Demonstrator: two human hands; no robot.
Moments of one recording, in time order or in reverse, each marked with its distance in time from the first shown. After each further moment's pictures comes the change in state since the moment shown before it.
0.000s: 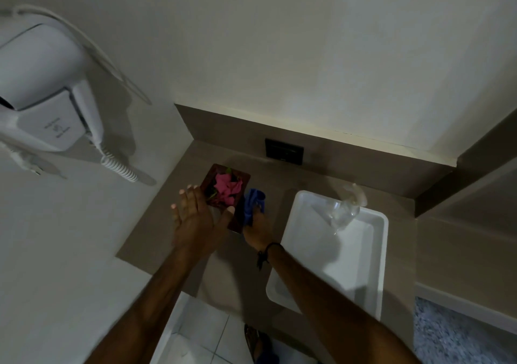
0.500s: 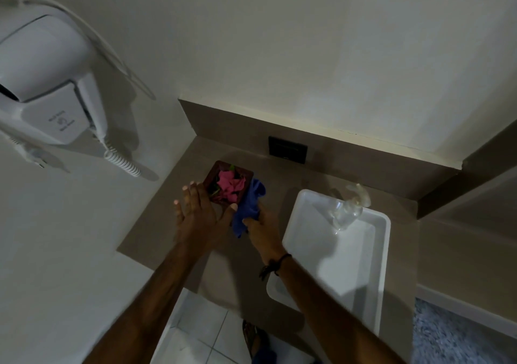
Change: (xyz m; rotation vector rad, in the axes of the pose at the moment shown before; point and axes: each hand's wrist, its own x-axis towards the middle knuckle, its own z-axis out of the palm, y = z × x) left_hand 0.003 0.000 0.001 0.010 -0.003 -0.016; right_hand -0.030 -0.011 -0.005 0.381 0.052 -0.097
